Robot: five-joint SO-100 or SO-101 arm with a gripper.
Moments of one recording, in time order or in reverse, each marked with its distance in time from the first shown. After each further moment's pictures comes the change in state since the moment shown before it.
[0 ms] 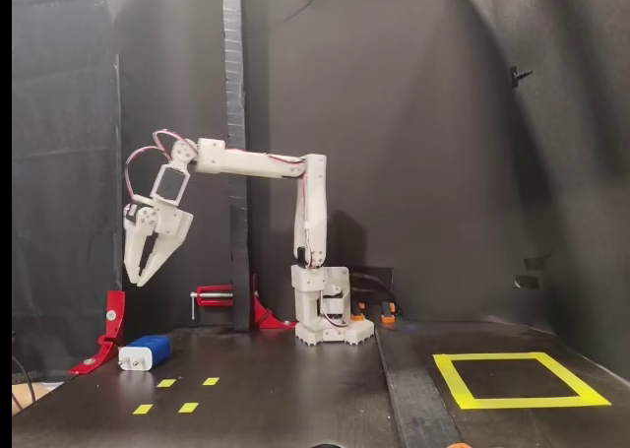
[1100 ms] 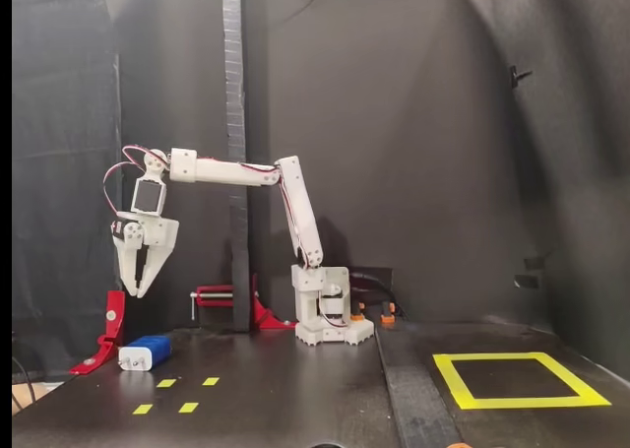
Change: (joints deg) arm 3.9 -12.0 -10.9 6.2 -17.3
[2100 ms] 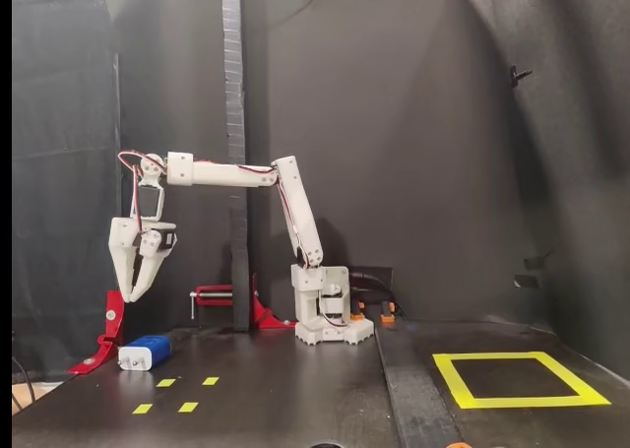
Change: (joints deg) arm -1.0 -1.8 0.0 0.9 -117.2
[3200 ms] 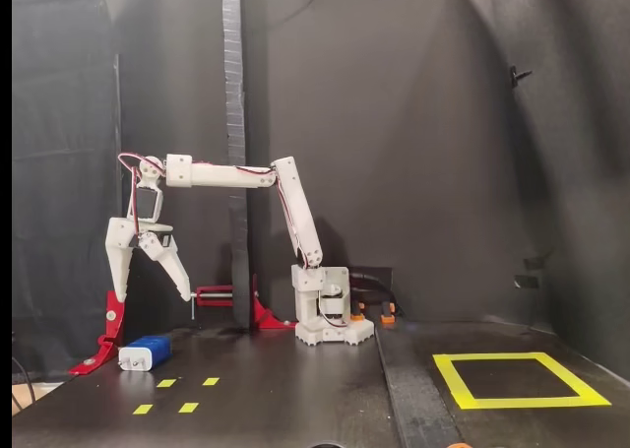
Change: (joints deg) arm 2.7 -2.1 0.0 -3.1 -0.1
